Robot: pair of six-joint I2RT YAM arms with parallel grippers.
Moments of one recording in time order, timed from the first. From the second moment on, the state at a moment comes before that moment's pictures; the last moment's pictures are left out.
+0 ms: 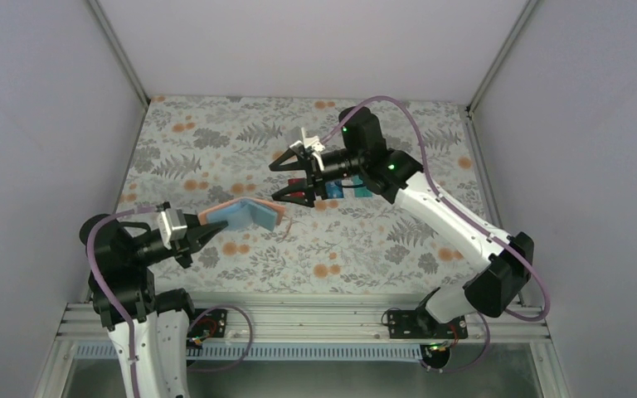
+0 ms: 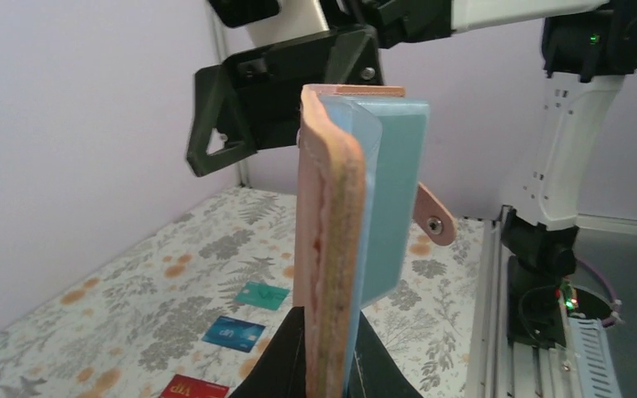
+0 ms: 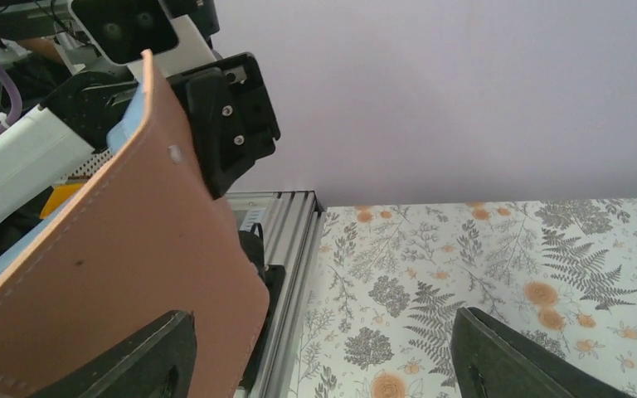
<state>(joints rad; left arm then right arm) 0.31 0.35 0.74 -0.47 1.45 0.15 0.74 1.47 1.43 -0.33 -0.99 -0.17</state>
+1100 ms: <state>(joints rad) 0.31 0.35 0.69 -0.32 1.26 -0.09 0.77 1.47 1.40 -0.25 -0.83 -0.11</state>
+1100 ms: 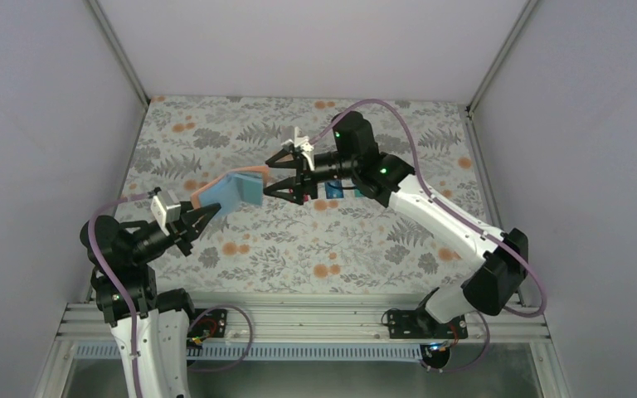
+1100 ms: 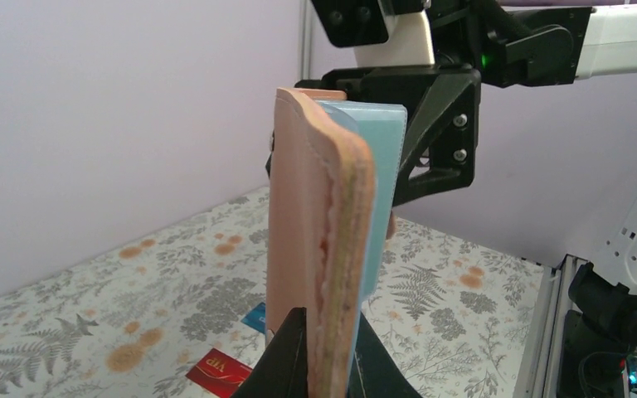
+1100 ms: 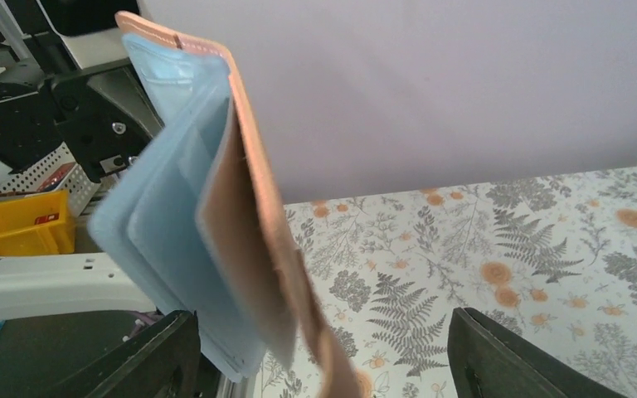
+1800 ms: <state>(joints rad) 0.31 0.35 0.67 -0.30 1.26 -0.10 0.88 1.58 1.47 -0.25 -0.79 -0.10</state>
